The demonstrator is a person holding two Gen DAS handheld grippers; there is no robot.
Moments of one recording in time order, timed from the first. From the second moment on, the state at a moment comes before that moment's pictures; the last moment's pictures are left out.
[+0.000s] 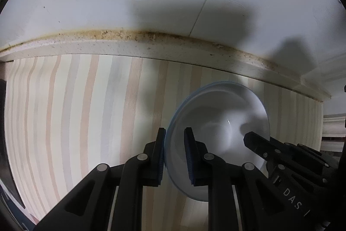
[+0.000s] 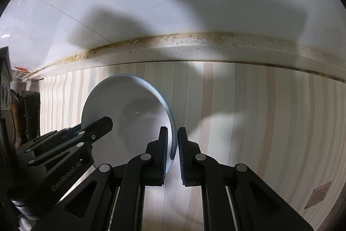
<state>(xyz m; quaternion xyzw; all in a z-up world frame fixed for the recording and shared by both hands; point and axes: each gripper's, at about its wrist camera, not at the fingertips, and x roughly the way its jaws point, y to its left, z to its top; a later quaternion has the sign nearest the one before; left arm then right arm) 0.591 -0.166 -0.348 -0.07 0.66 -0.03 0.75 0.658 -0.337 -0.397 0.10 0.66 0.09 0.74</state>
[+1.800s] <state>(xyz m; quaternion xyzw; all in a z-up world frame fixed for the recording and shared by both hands) 0.372 -0.327 -0.297 0.07 0.66 -0.20 0.72 0.345 -0.481 -0.343 0.19 0.65 0.01 0.73</state>
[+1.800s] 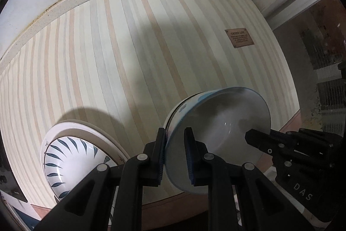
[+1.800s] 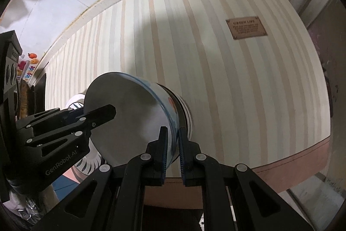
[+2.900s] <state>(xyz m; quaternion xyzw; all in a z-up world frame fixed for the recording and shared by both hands) 0.328 -0.304 -0.217 0.07 0.61 -0.22 0.76 0.300 -0.473 -0.270 0.18 0.60 -0.03 0.78</state>
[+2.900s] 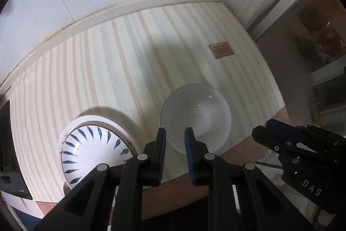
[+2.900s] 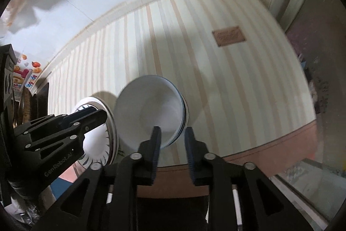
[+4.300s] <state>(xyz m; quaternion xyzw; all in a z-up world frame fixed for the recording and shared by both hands) 0.409 -0.308 -0.355 -0.07 0.75 -0.22 0.62 0.334 -0.502 -0.439 0.39 0.64 0.10 0.66</state>
